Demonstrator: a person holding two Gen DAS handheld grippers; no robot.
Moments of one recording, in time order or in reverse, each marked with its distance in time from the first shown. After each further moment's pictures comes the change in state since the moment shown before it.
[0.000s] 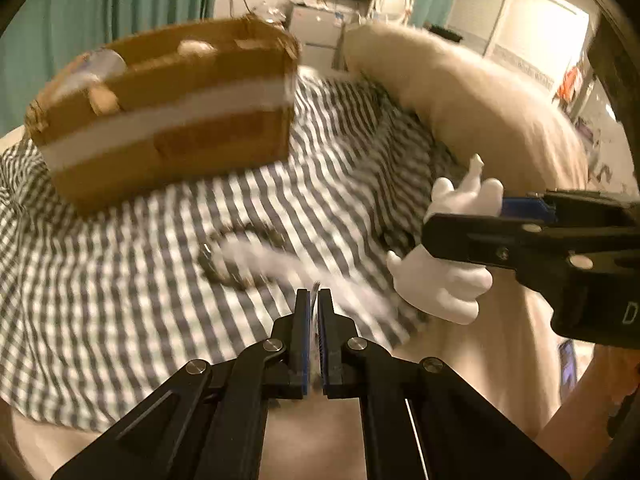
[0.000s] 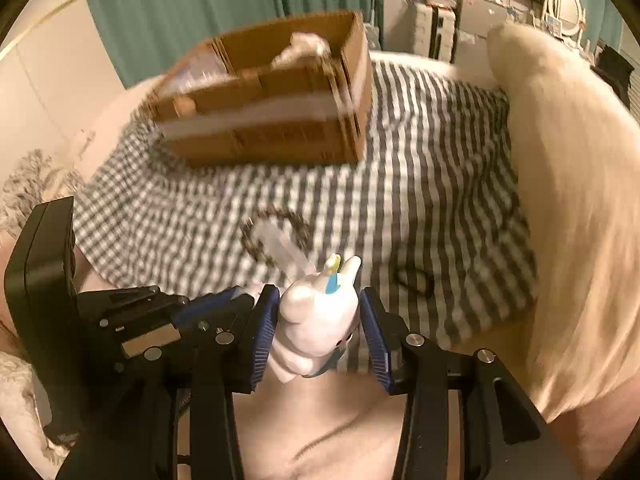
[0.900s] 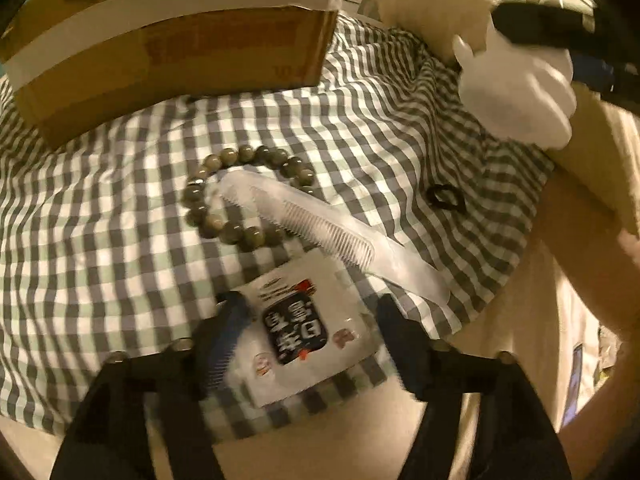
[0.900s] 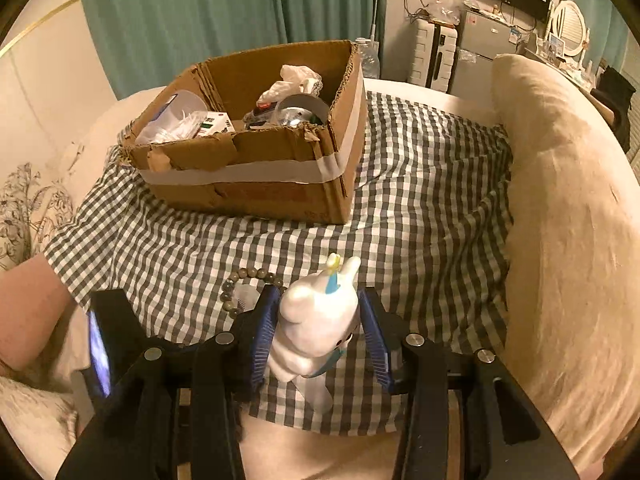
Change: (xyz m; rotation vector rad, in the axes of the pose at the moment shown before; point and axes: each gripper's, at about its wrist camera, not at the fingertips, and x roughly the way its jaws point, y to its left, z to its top) left arm 0.069 0.015 -0.024 -0.053 0.186 -0.005; right arm 0.014 -0.012 0.058 -0.037 -0.017 -0.039
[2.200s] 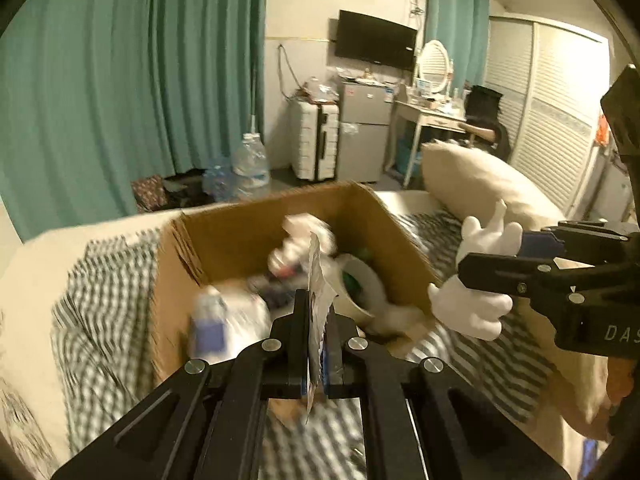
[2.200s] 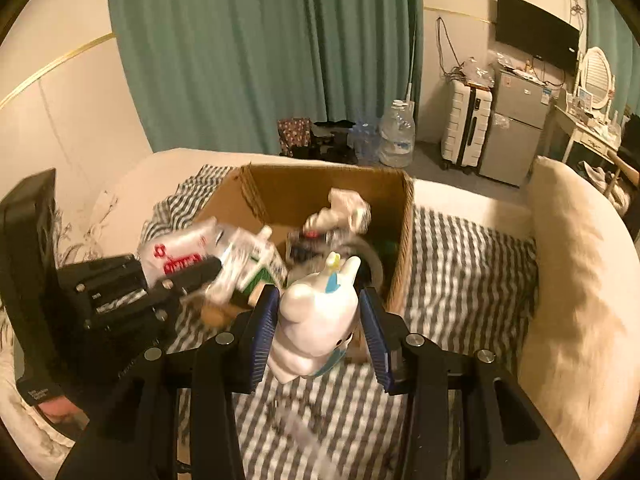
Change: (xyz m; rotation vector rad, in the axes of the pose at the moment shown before) left arm -0.159 0.079 0.189 0.093 -0.422 0.182; right arm -0.020 0.038 0.138 -0.090 -0.179 0.101
